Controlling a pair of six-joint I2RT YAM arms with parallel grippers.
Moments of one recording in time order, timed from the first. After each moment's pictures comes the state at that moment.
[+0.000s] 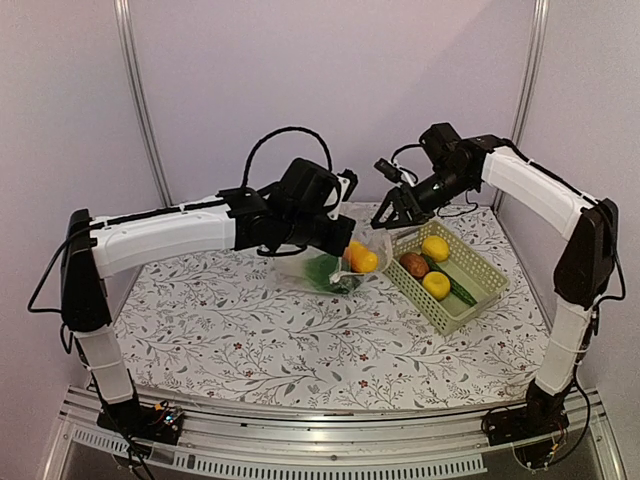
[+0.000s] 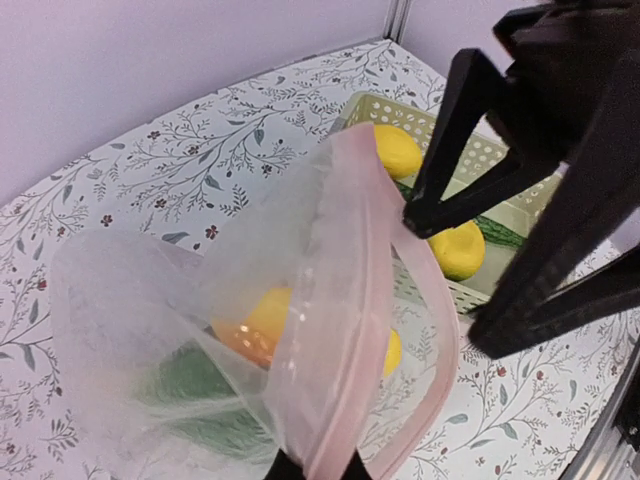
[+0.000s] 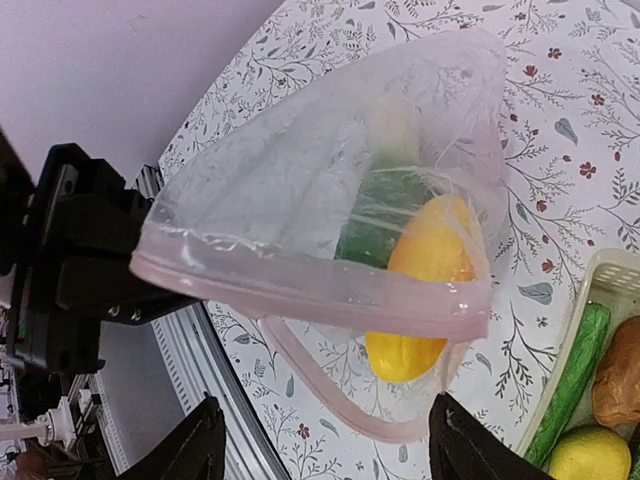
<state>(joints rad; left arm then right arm) -0.97 1.85 1.64 -0.41 -0.22 -0.26 0.48 1.91 1.89 -1.04 -0.71 -0.04</state>
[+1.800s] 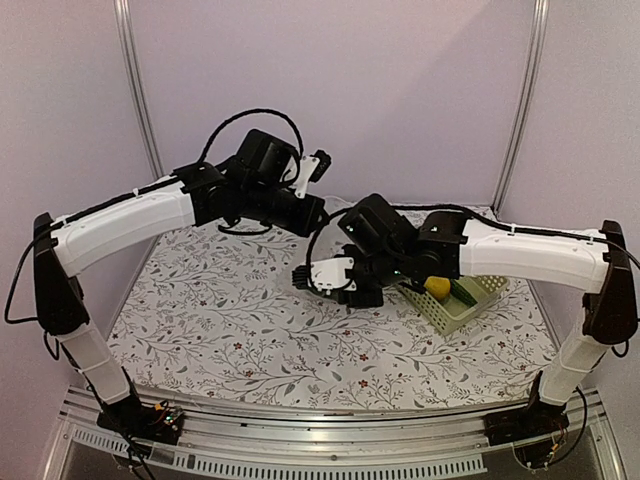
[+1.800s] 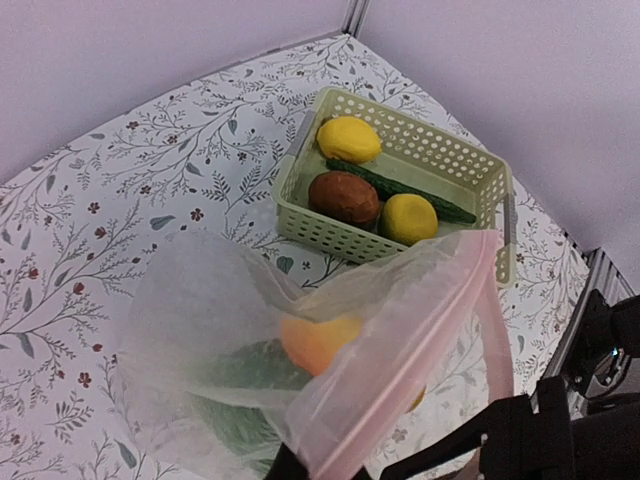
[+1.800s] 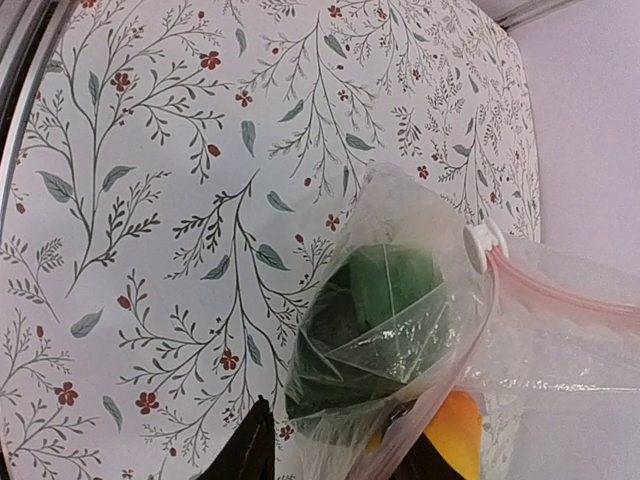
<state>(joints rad) -0.86 1.71 1.63 -0.55 0.04 -0.24 1.07 1.69 1.45 -0.61 0.12 -0.77</state>
